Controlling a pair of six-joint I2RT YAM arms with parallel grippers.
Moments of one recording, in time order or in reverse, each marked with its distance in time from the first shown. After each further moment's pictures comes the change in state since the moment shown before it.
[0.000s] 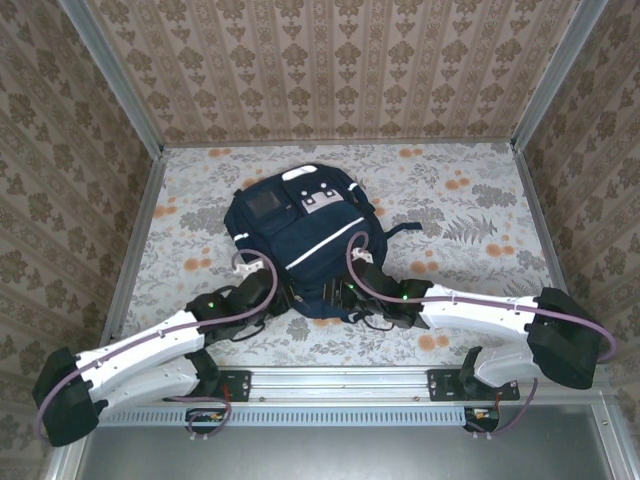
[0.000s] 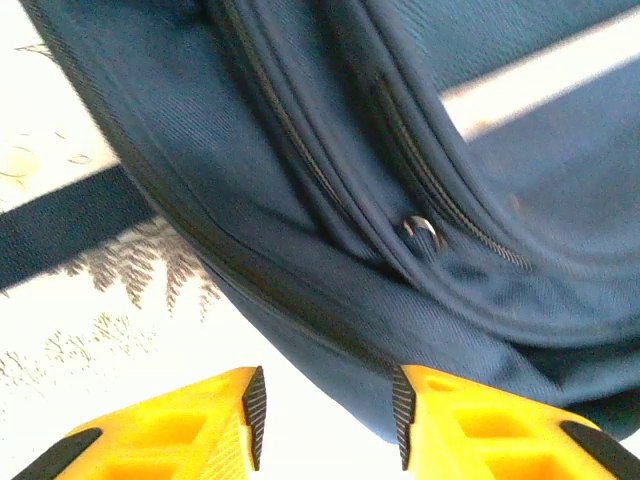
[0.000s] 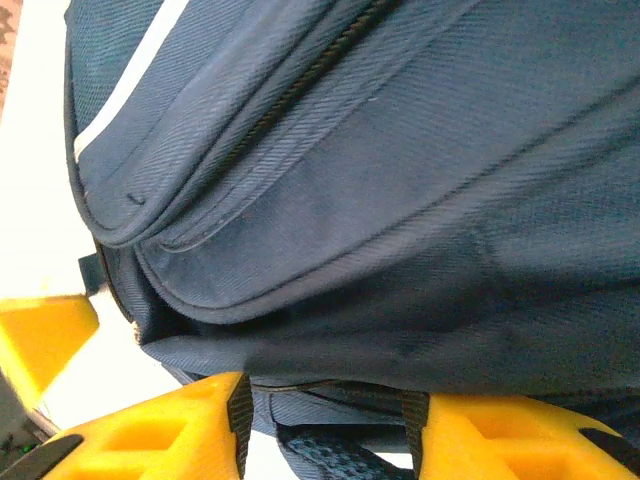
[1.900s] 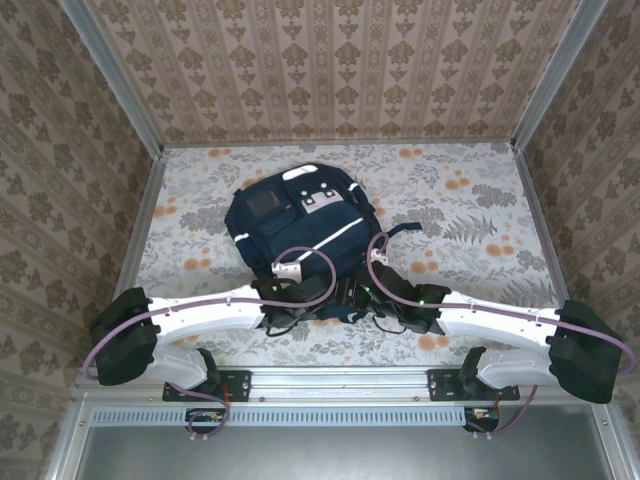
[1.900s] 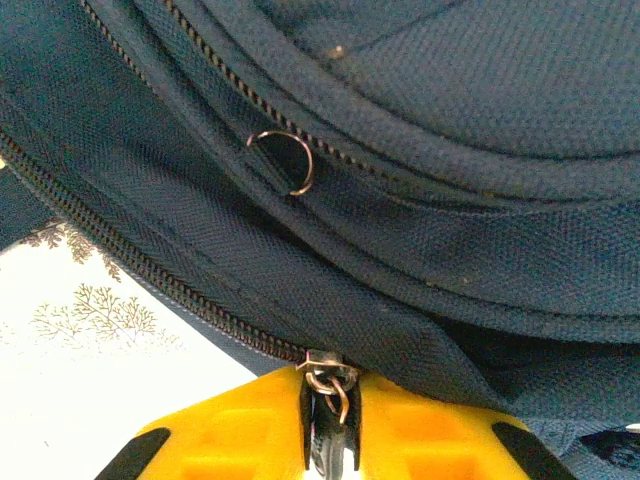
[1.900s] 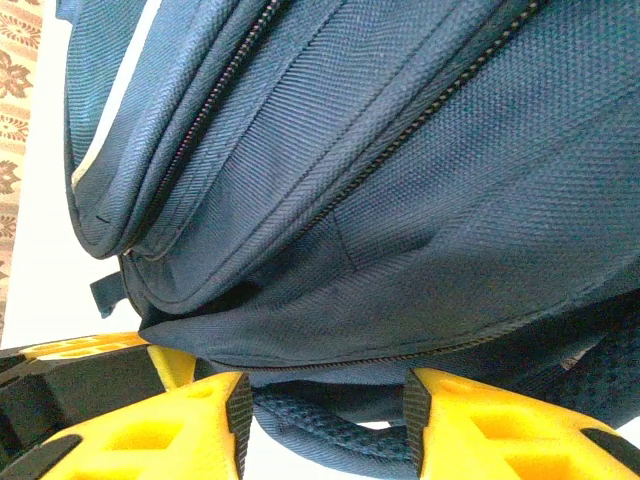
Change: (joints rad) left arm -0.175 0.464 0.271 -0.187 -0.167 -0.099; right arm -0.026 -0.115 -0.088 0.006 0.003 0.066
